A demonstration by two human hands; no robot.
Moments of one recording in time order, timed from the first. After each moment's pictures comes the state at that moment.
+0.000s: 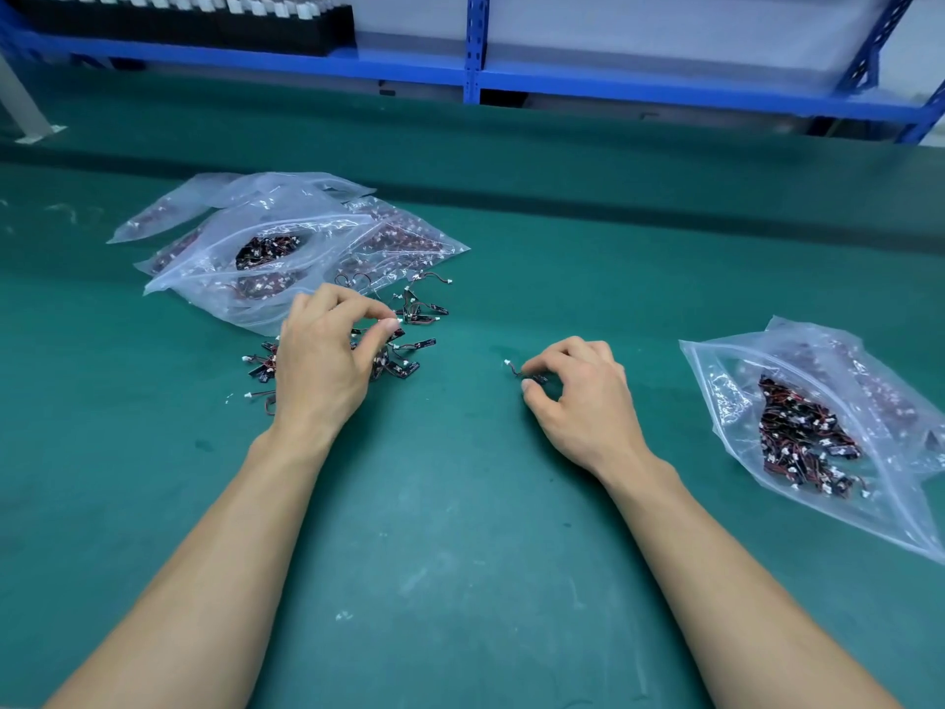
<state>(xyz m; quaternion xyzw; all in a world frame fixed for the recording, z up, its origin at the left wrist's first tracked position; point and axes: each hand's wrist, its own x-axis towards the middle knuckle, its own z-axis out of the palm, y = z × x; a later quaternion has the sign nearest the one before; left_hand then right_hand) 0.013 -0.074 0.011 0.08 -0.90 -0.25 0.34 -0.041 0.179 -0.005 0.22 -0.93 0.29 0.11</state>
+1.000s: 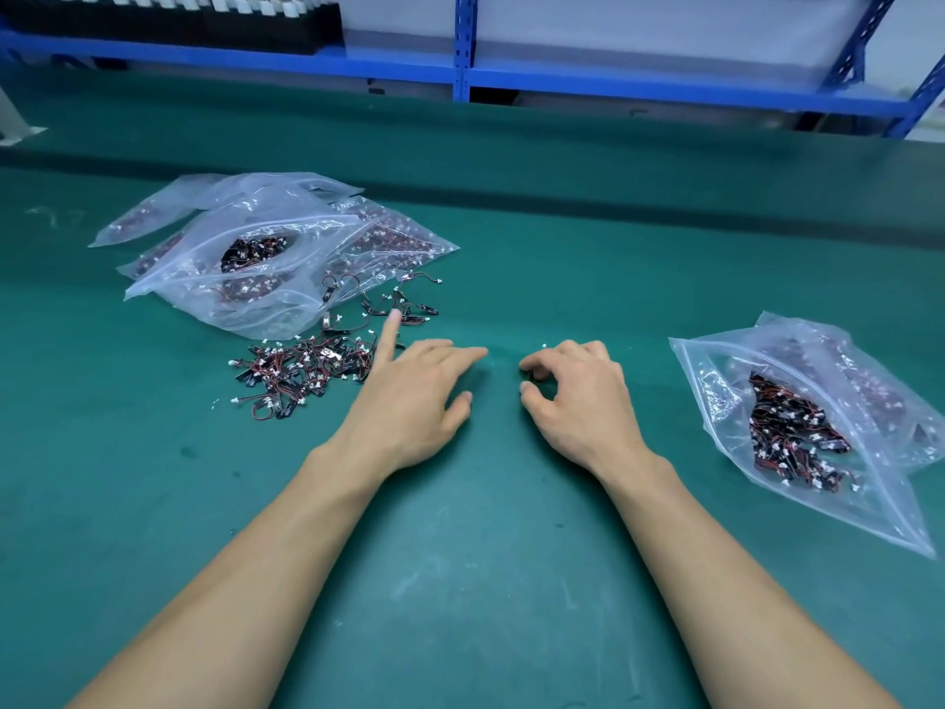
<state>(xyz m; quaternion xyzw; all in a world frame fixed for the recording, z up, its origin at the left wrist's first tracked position) 0.010 -0.014 0.000 -0.09 -0.98 -0.10 0.14 -0.044 0.184 -0.004 0.20 -0.95 0.23 0.09</state>
